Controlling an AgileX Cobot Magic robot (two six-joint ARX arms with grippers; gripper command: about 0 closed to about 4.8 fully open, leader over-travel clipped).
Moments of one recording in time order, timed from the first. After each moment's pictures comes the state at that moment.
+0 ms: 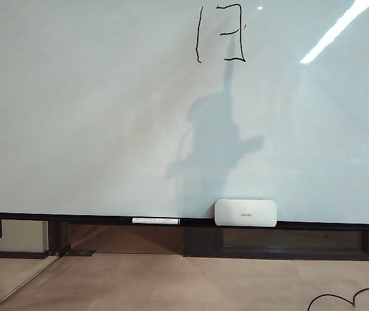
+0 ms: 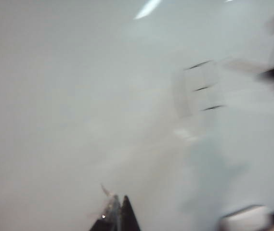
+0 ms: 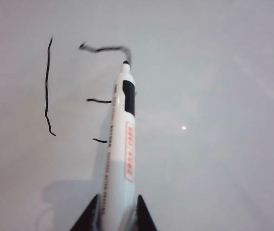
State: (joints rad) left arm -0.32 0.31 0.58 0.03 0.01 0.25; right arm 0.52 1.42 1.32 0.12 0.45 -0.10
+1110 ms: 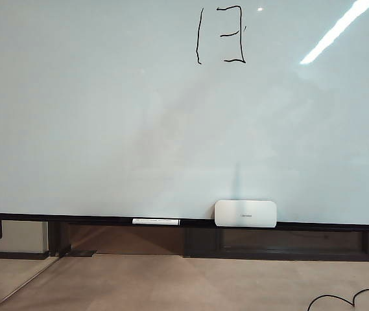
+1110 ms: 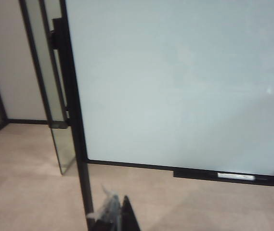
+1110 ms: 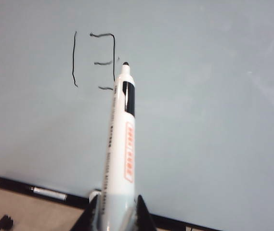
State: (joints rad) left arm -0.31 0.00 0.86 -0.80 -0.38 0.06; right arm 0.97 0.51 0.85 -0.27 0.81 -0.11
